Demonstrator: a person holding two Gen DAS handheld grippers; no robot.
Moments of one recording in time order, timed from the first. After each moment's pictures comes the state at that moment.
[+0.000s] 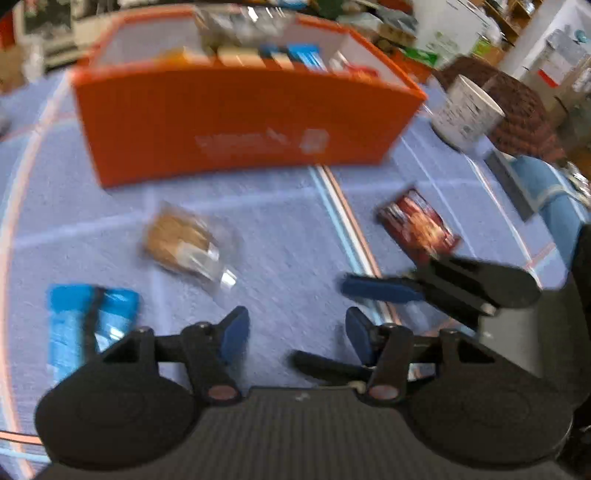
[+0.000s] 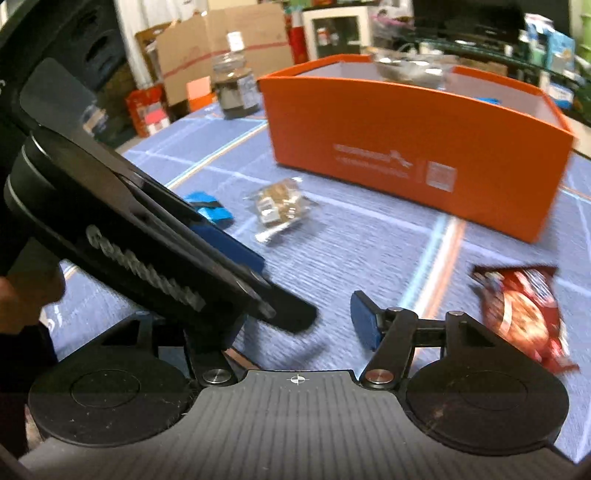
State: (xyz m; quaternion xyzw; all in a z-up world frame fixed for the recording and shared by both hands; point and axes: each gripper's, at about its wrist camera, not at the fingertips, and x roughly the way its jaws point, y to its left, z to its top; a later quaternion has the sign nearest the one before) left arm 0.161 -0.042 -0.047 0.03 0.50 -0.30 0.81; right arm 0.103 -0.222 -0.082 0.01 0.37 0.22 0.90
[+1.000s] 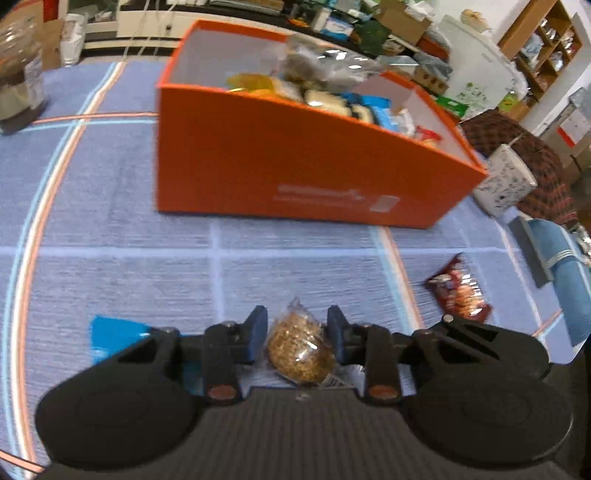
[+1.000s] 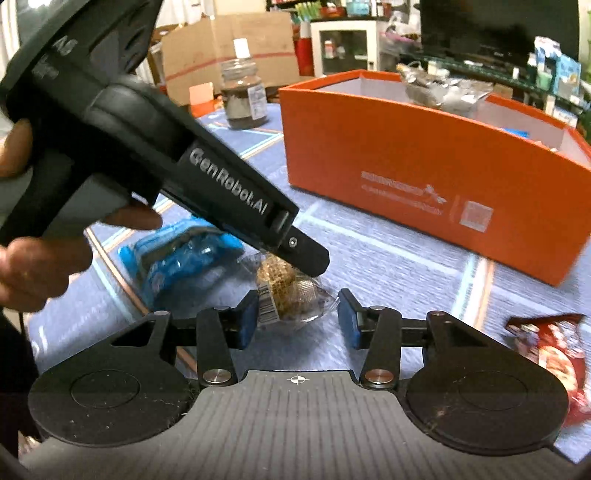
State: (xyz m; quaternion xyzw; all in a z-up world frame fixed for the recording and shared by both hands) left arm 0.200 -0.013 -0.055 -0.05 0.49 -0.28 0.82; right arm 0.120 -0.190 -0.079 -0.03 0.34 0.21 0.91
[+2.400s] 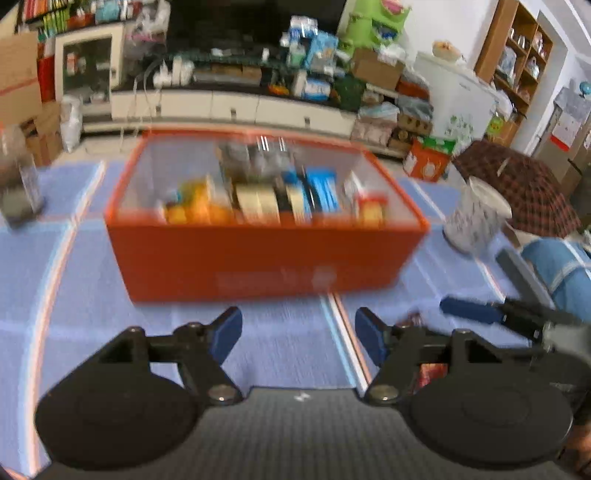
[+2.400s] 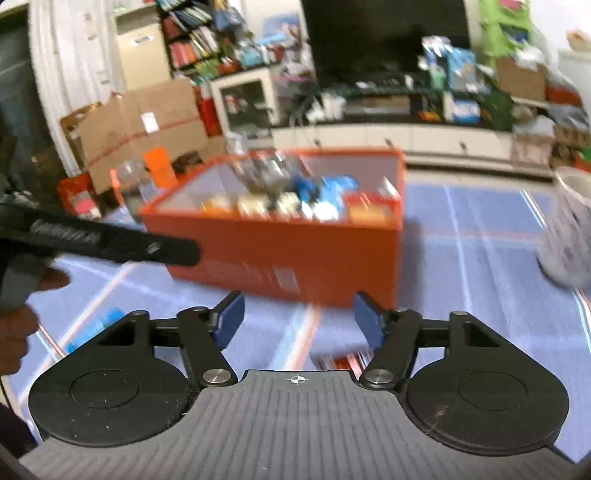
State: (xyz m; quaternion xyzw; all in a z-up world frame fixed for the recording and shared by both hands) left arm 0.169 -0.057 -0.016 -0.01 0.39 -0.27 0.88; right arm 0.111 -0.311 -0.035 0.07 0.31 0.08 0.94
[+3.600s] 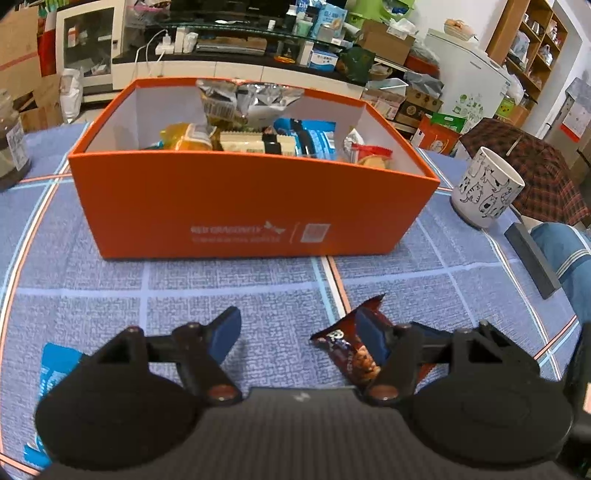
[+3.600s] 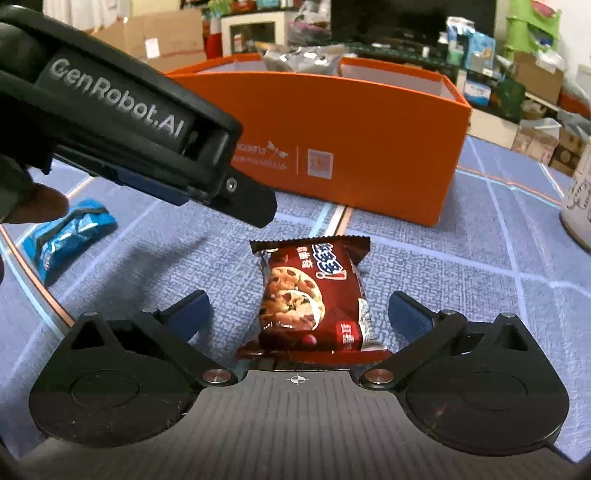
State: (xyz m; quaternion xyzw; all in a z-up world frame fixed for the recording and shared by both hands) left arm 0.173 -0.079 -0.039 -0.01 0.42 -0.26 0.87; right arm 0.113 -0.254 -0.101 -0.01 0.35 0.07 0.93
